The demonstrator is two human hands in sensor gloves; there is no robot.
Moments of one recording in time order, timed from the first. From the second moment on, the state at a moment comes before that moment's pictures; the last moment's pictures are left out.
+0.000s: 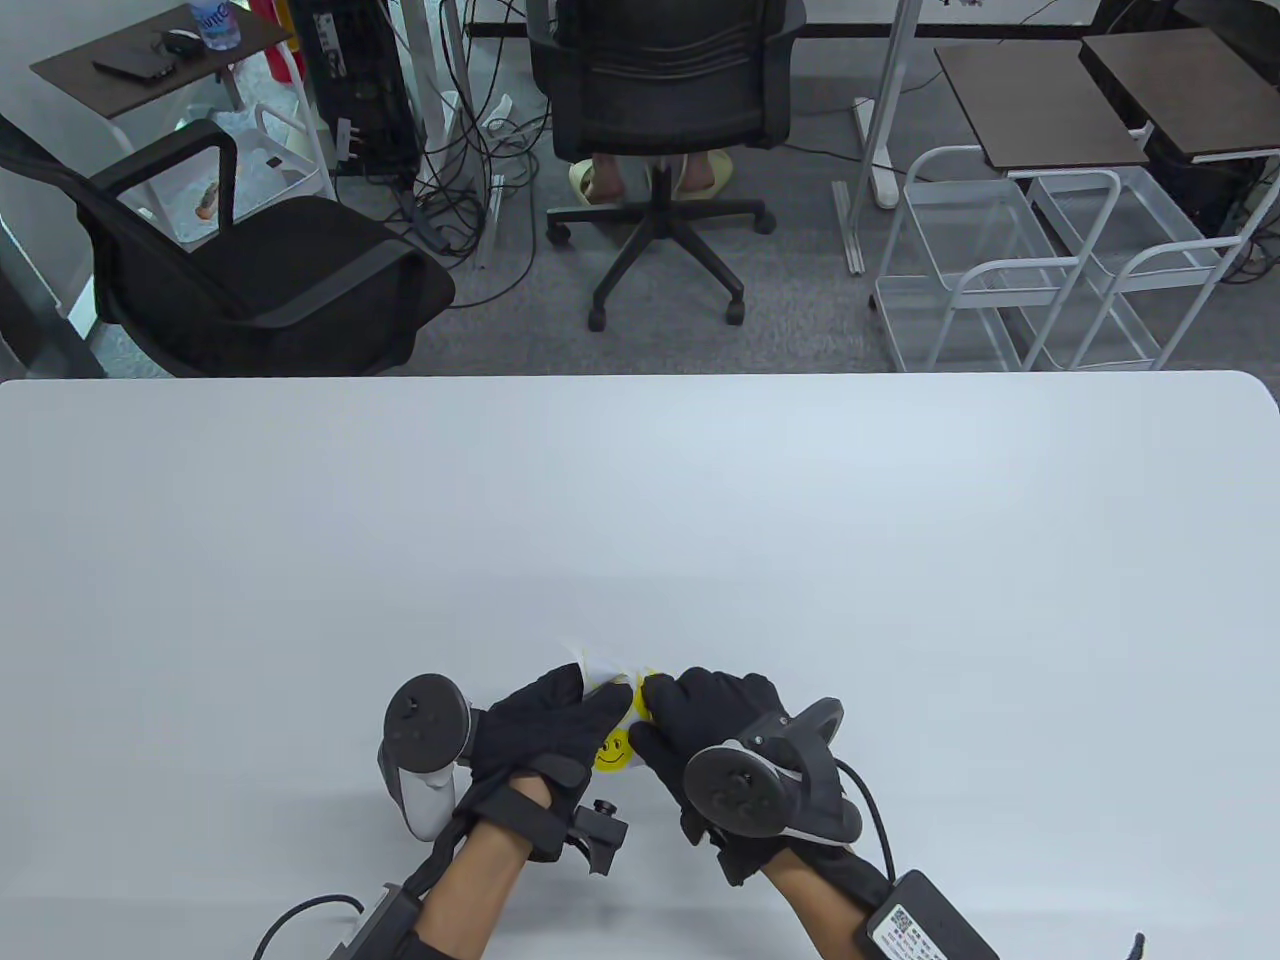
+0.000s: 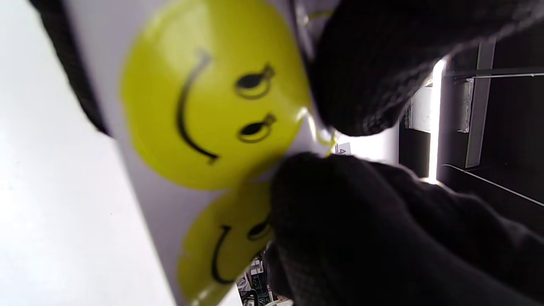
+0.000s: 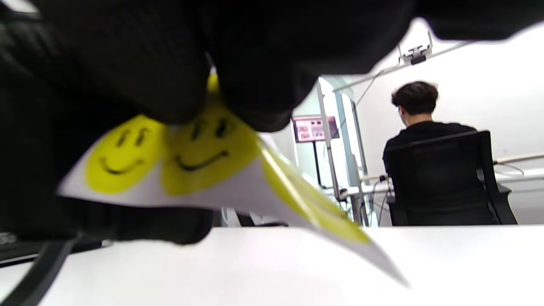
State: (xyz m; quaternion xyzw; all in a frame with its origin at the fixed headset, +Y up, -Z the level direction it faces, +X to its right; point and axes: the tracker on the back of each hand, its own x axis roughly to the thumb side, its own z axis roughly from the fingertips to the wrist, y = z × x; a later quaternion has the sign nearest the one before) left_hand -0.146 -0.694 -0.272 0.02 -0.08 0.63 0.77; right_hand 0.051 -0.634 -0.241 0.27 -0.17 0.93 0.16
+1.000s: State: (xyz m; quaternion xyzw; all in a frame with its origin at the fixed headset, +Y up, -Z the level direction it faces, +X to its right) left_hand -0.135 -0.678 -0.268 0.05 -0.22 0.52 0.82; right_hand 0.093 -0.648 -0.261 0.27 -0.05 0.88 0.38
